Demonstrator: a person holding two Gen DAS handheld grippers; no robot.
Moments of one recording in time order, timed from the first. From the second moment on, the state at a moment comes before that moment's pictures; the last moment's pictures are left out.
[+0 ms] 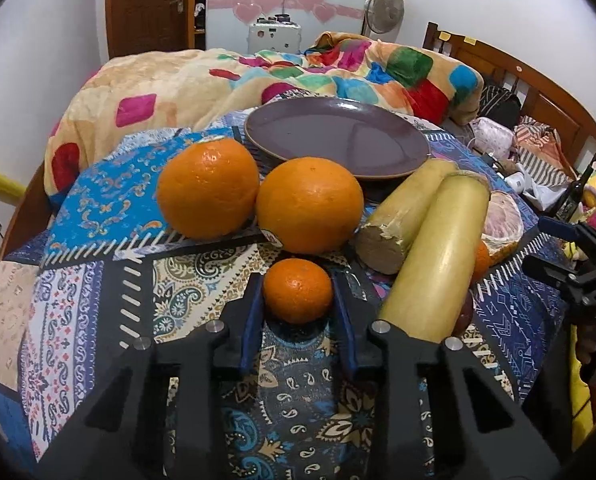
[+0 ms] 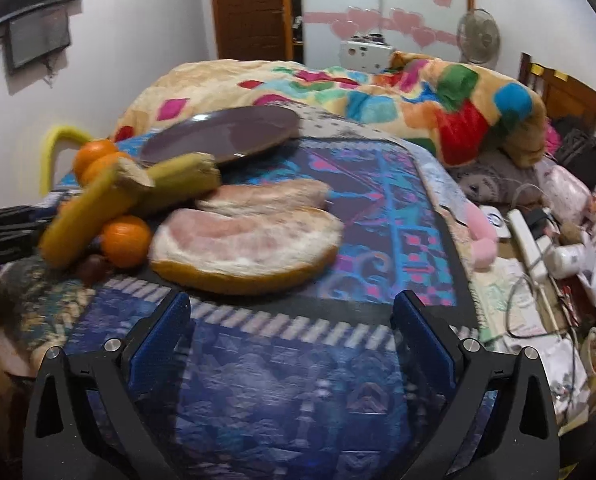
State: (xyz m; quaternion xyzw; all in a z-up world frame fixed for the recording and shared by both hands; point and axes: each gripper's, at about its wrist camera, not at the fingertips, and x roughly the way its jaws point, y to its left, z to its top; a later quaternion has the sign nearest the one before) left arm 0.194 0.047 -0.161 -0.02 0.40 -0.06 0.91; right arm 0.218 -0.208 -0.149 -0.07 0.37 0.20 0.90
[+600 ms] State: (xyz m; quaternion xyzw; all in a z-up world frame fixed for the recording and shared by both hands) left arm 0.170 0.067 -0.140 -0.02 0.37 -0.06 0.93; right arm 0.244 -0.199 -0.159 -0.08 0.41 0.19 0.89
